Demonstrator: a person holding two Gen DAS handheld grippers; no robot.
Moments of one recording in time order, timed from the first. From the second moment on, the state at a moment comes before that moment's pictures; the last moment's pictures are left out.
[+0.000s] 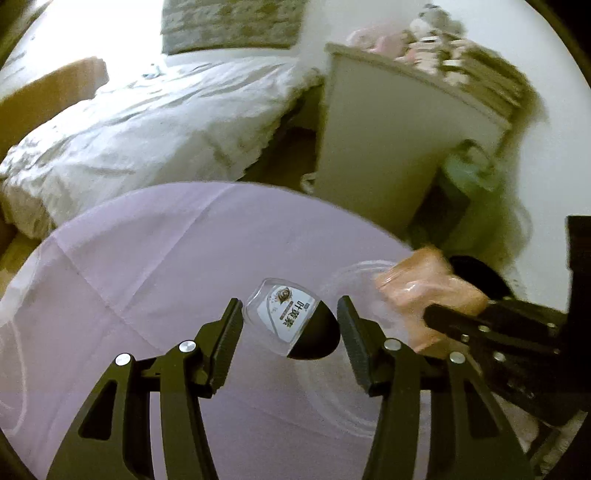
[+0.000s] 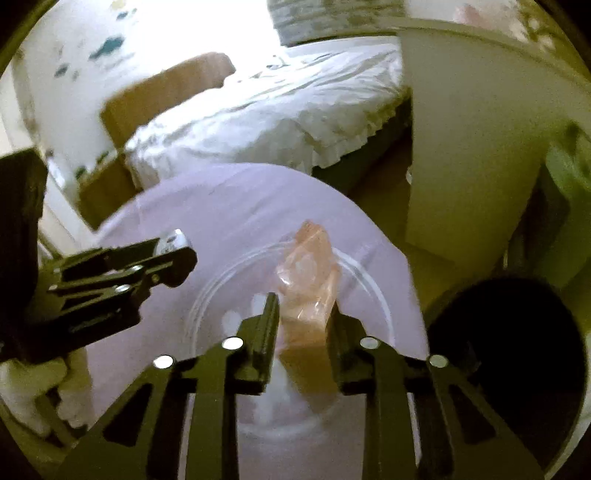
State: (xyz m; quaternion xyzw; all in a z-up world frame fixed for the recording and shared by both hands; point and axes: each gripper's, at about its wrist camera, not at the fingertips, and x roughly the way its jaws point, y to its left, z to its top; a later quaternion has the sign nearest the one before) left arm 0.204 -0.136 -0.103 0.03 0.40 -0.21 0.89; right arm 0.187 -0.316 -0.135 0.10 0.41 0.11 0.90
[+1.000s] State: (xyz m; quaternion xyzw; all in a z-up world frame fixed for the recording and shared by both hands) left arm 0.177 -0.126 -0.088 0.03 0.39 -0.21 0.90; right arm 0.227 -0.274 -0.157 -0.07 0.44 0.03 0.89
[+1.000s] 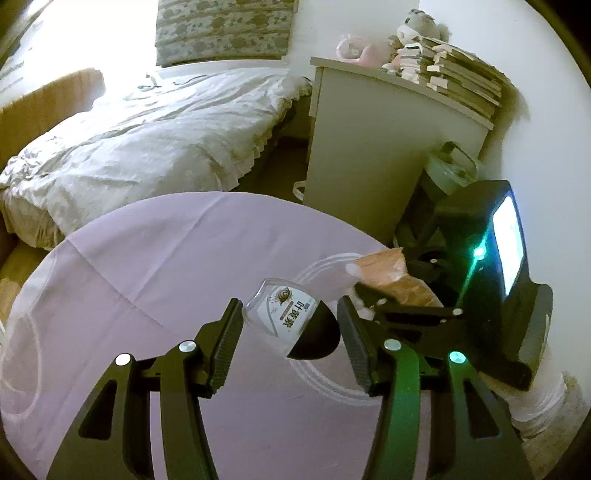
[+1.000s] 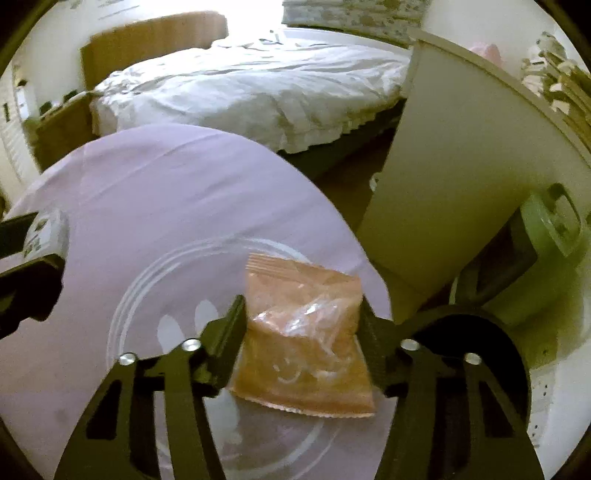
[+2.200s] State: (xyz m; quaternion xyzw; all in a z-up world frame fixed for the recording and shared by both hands) left arm 0.160 -0.233 -0.113 0.01 0.43 -0.36 0.83; right arm 0.097 -0.434 -0.136 0.19 0.41 0.00 0.89
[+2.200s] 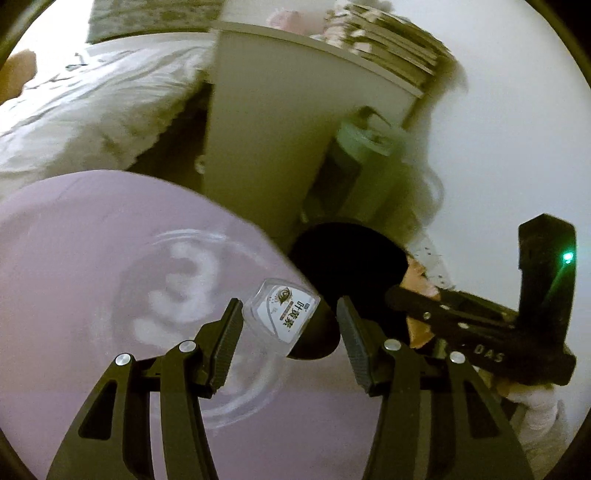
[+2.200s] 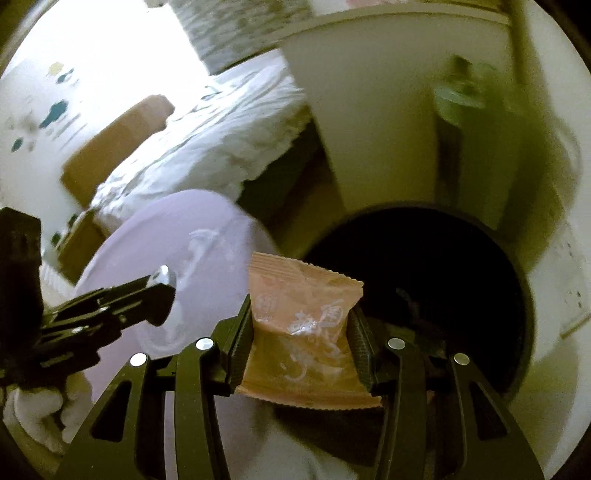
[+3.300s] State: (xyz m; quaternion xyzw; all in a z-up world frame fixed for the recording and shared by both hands) left arm 0.132 -0.315 -0.114 0.08 0.41 -0.45 0.79; right arm 0.075 -0.481 -0.184 0.19 0.46 -0.10 0.86
